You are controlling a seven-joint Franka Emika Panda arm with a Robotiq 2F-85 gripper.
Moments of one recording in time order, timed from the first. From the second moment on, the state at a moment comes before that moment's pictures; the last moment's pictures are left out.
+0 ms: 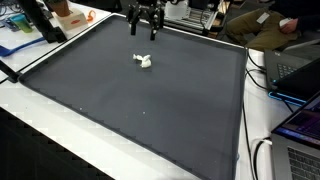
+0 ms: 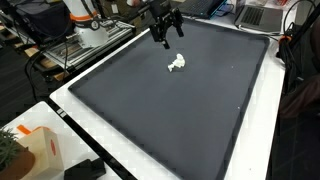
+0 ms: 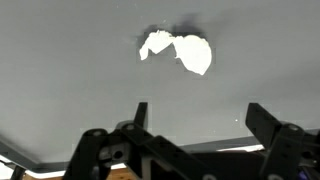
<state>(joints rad) -0.49 0.03 0.46 -2.66 -0.66 3.22 0.72</state>
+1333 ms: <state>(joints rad) -0.26 0.14 0.28 -2.63 -0.21 3.18 0.37</state>
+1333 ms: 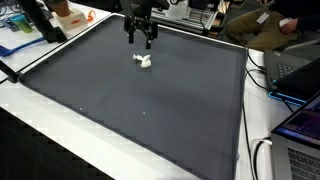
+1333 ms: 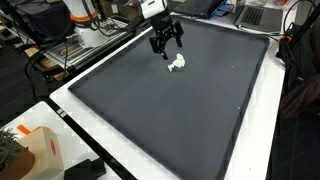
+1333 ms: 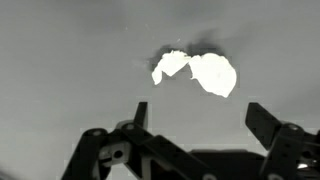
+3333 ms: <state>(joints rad) -0.21 0.12 0.17 -2.35 0.33 2.64 -0.17</state>
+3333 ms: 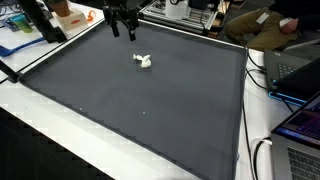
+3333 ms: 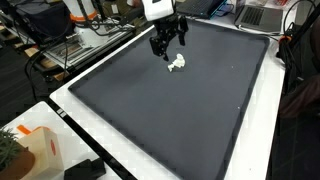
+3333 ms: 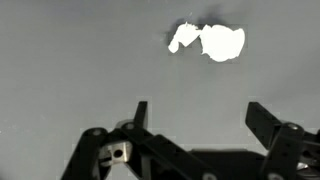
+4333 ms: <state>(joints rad) -0.09 0.14 0.04 -2.29 0.23 2.64 0.04</state>
